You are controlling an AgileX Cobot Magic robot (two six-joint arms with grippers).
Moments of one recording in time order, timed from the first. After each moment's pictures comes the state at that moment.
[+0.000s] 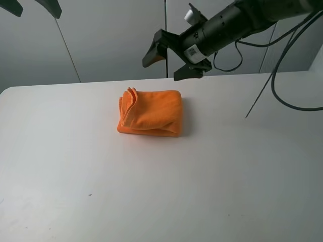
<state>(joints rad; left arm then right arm) -0.20 1.66 -1.75 0.05 1.17 -0.05 0.35 1.92 -1.38 0.89 0.74 -0.43</state>
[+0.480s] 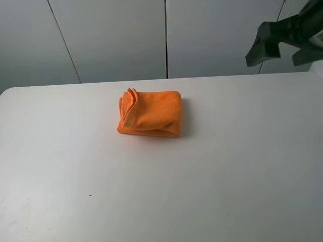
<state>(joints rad) -0.06 1.07 -1.15 0.05 1.04 -0.11 0.22 1.18 -0.97 0.11 0.82 0.03</state>
